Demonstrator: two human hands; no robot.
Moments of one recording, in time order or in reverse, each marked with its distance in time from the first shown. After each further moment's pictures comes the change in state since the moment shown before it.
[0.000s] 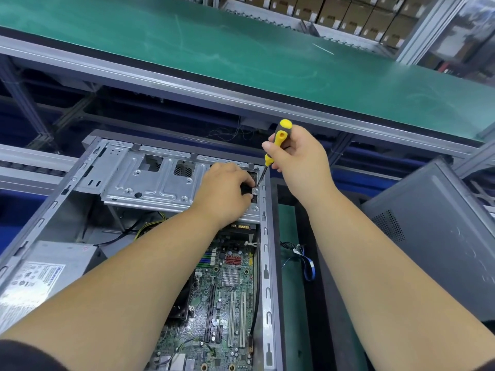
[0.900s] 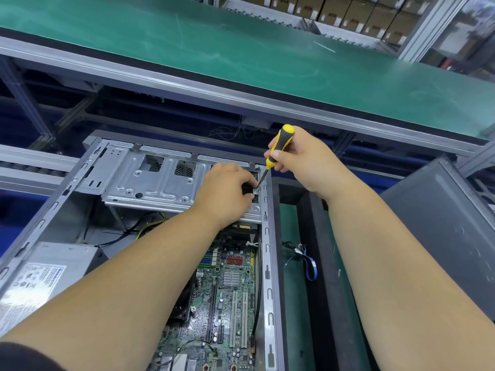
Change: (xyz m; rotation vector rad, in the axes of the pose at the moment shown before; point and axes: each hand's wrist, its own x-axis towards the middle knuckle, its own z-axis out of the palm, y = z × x) left_hand 0.000 -0.002 0.001 -0.042 -0.004 -0.001; right_hand 0.009 -0.006 -0.022 -0.144 -0.317 0.039
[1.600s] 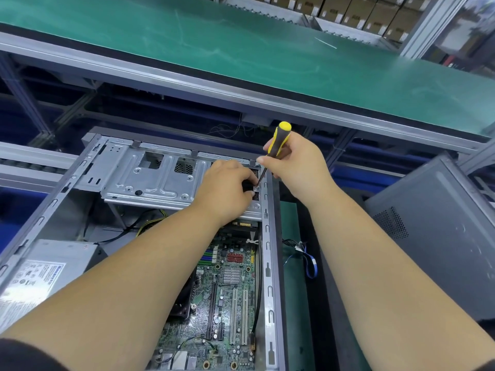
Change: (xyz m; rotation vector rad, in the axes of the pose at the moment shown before) left_hand 0.001 0.001 -0.001 0.020 -0.010 0.005; right_hand -0.002 0.006 0.027 0.038 0.185 0.020
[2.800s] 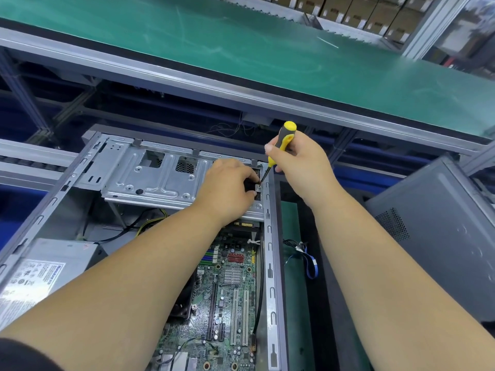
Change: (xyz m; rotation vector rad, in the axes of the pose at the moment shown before) left_hand -0.001 0.000 0.000 -0.037 0.019 -0.018; right_hand -0.007 -0.010 -0.002 0.045 0.017 0.034
